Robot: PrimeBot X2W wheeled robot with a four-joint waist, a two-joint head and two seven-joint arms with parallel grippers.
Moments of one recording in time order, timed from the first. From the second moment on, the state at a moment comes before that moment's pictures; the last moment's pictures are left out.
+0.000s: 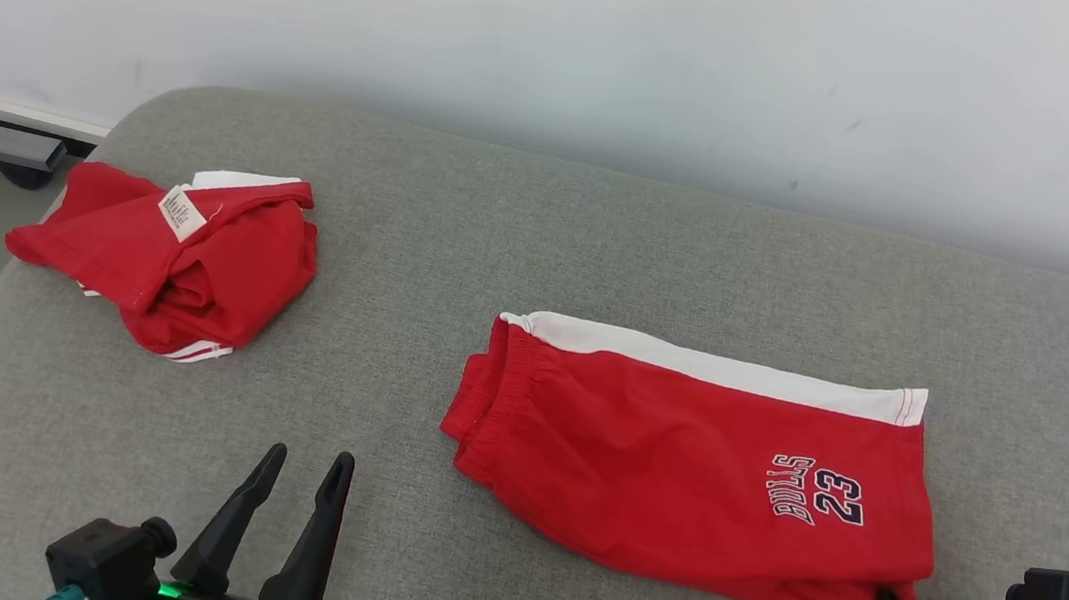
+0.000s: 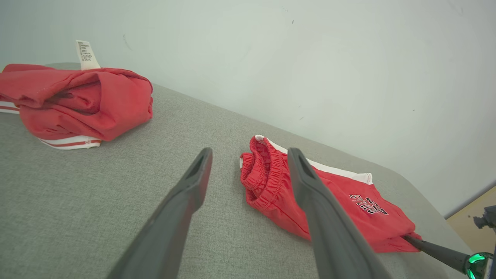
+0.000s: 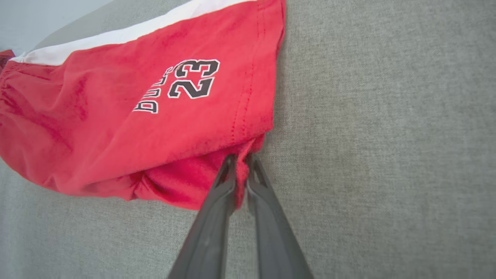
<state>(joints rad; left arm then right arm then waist) -0.06 0.29 -0.51 0.00 -0.66 0.06 -0.22 0.03 -0.05 -0.21 0.18 0.44 0.13 0.44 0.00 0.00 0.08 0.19</state>
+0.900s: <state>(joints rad) -0.04 0.32 -0.45 0.03 -0.67 0.10 -0.24 0.06 -0.05 -0.18 0.05 0.43 0.13 0.11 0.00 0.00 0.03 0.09</state>
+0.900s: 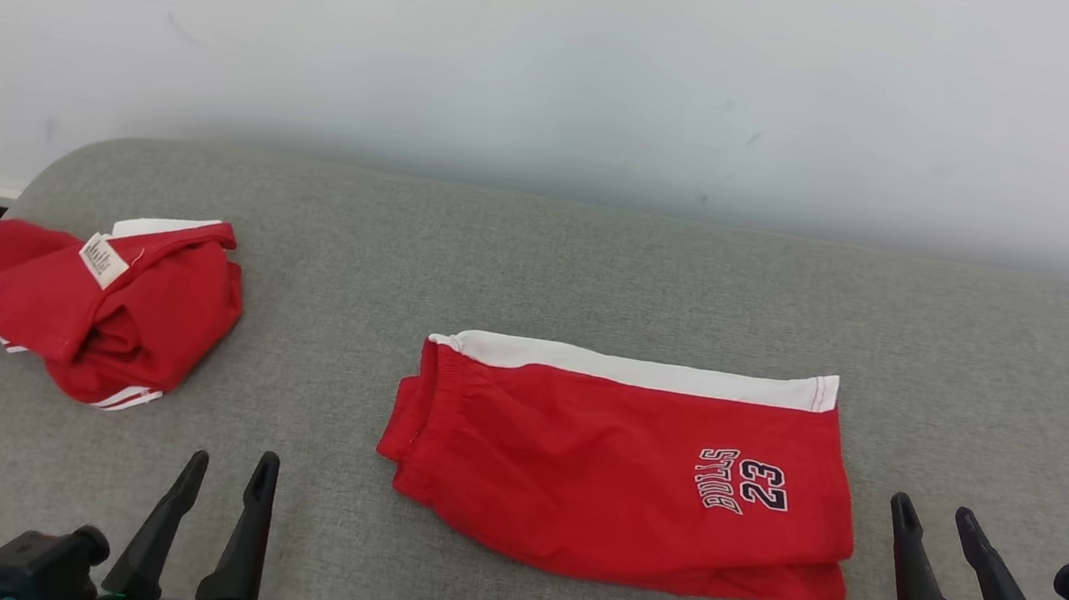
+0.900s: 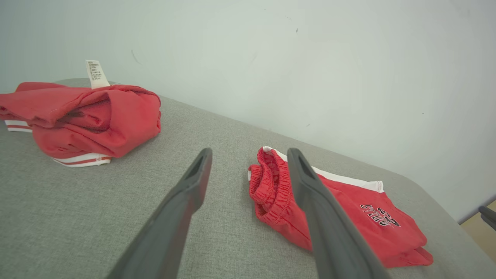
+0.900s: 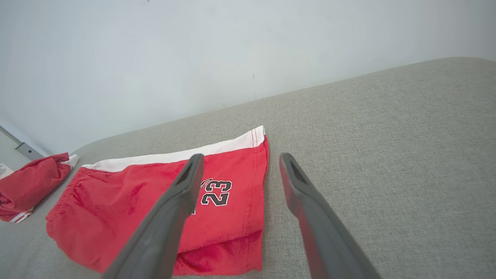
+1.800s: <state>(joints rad) 0.04 0.42 -0.37 -0.02 -0.64 0.19 -0.22 0.08 -0.05 -0.11 0.11 0.39 0.13 -0.12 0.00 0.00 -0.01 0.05</state>
